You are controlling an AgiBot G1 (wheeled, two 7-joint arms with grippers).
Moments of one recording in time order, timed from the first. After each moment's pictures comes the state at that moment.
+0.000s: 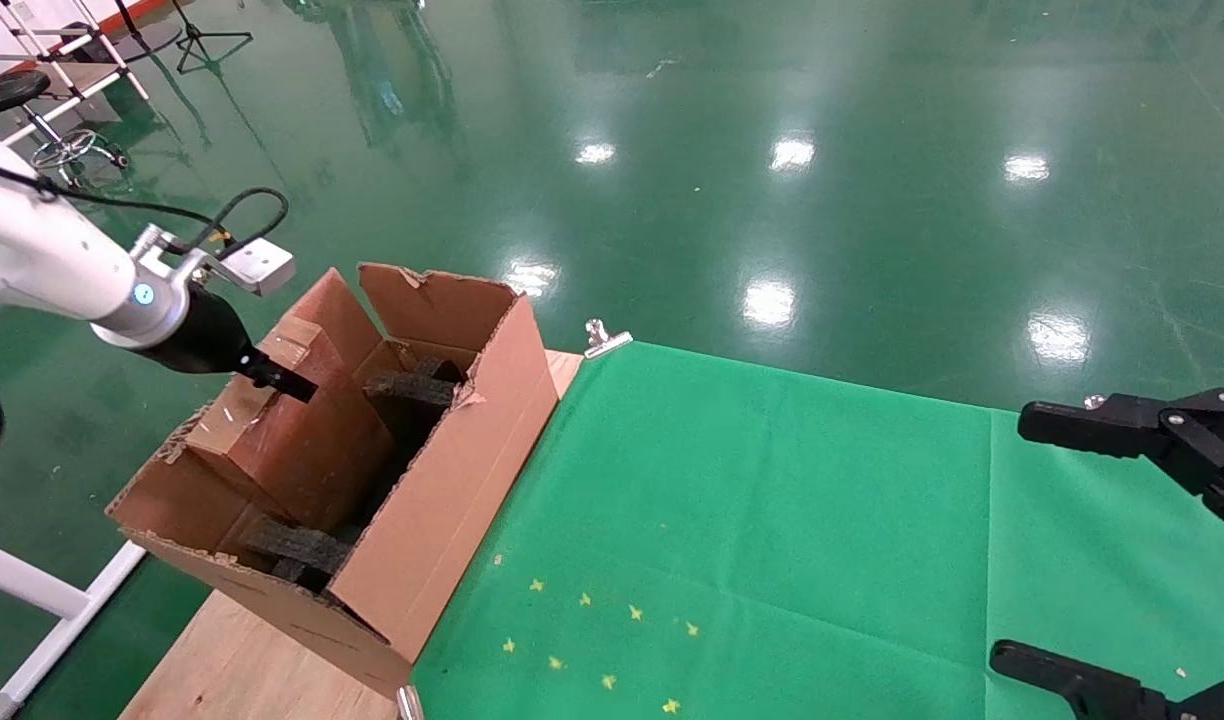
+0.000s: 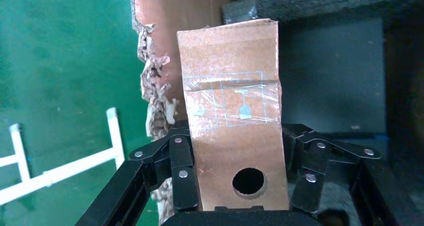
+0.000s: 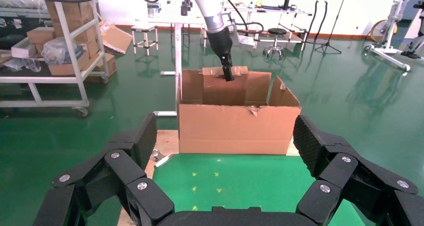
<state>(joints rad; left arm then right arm) -1.94 0.90 1.38 -0.12 1.73 1.00 -0.76 1.08 -0.61 -0.29 1.28 -0.72 -1.49 0.18</state>
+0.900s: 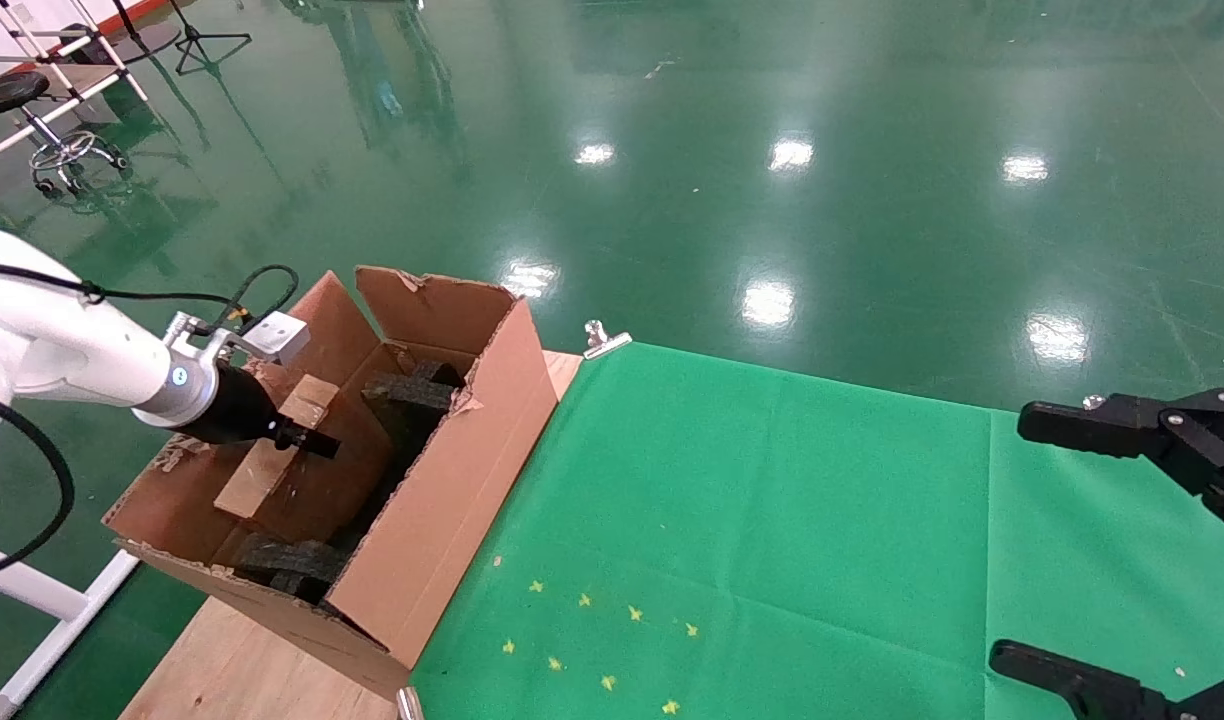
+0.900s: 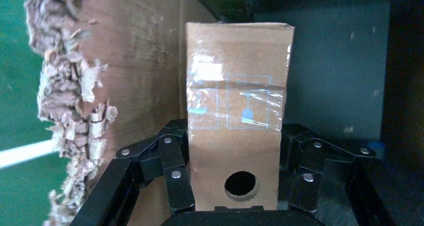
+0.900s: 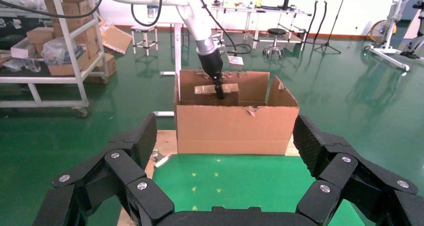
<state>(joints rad) -1.75 0.90 1.30 -0.01 1.60 0.94 -0.72 1.08 -0.61 -0.29 1.28 -0.72 -1.49 0.18</state>
